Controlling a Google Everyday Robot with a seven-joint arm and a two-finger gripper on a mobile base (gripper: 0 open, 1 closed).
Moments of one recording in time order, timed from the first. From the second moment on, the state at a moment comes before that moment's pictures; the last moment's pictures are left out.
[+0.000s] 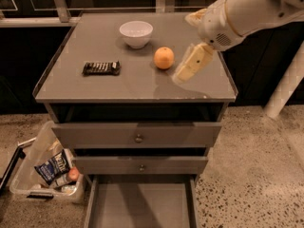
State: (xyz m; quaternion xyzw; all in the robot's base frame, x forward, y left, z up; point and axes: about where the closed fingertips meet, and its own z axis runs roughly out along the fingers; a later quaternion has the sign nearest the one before) arm 0.585 -0.093 0.966 -0.60 0.70 0.08 0.39
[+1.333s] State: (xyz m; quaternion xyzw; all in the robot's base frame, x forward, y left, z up) arm 0.680 -0.080 0.892 -0.54 0.72 0.12 0.42
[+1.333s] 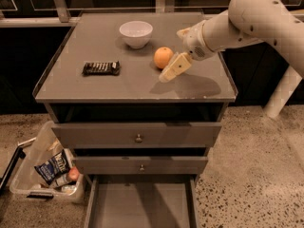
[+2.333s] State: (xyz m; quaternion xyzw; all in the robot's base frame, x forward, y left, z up) arm 0.719 -0.066 0.859 -0.52 0.73 0.16 0.41
